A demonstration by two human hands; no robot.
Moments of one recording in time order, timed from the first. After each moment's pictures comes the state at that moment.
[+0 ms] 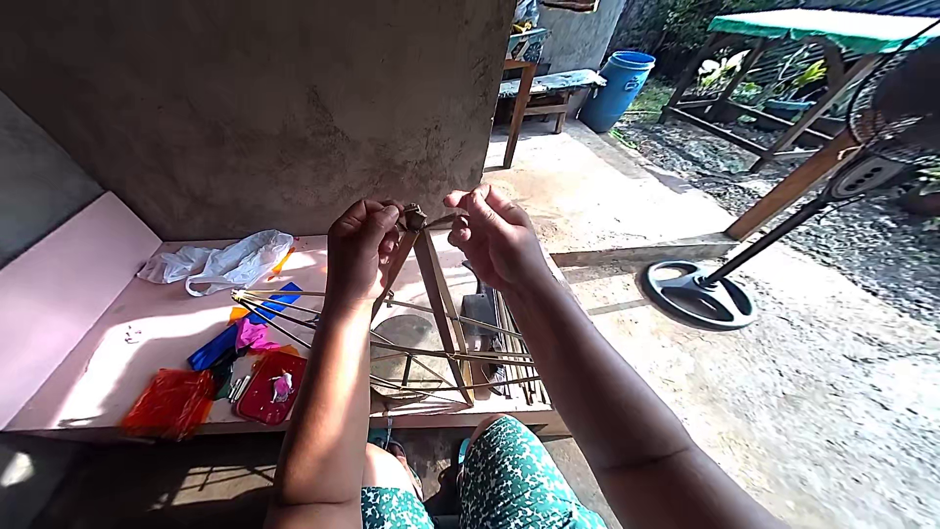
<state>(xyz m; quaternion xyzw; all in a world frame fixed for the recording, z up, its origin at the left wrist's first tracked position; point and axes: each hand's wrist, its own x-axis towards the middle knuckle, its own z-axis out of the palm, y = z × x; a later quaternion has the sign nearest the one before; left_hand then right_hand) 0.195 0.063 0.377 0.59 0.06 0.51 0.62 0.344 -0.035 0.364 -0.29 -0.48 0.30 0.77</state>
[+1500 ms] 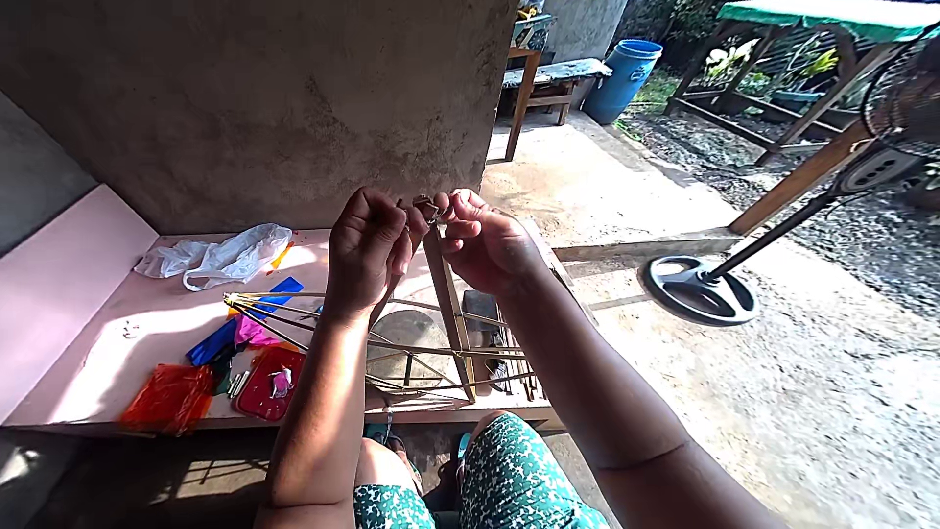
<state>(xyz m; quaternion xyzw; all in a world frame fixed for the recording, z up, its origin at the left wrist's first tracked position) 0.188 0.066 0.369 0.62 -0.13 0.47 0.61 0.326 -0.033 0.374 -0.20 -0.32 0.51 0.77</state>
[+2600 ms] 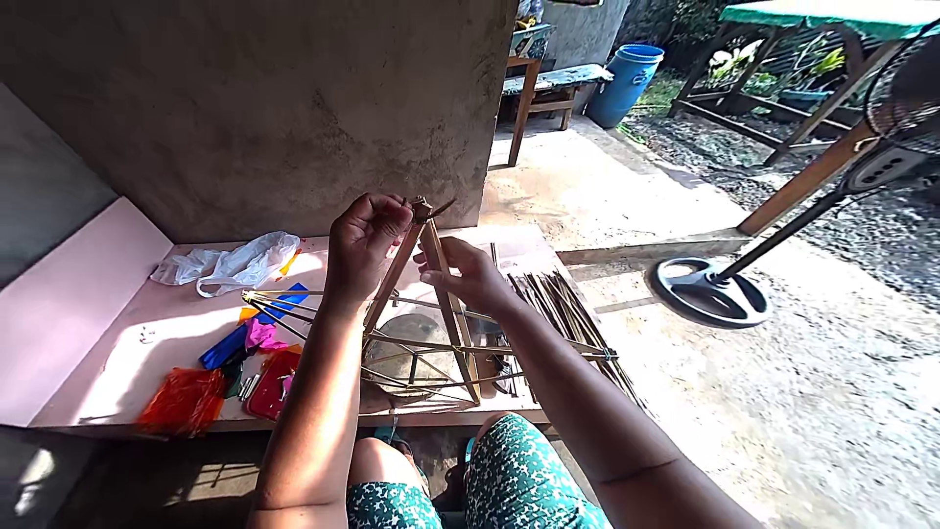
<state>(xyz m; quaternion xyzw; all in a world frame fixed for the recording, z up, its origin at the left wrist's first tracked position) 0.182 0.074 0.379 0.70 -0.03 0.50 0.51 0.335 -0.032 0.316 -0.53 -0.59 0.20 0.58</state>
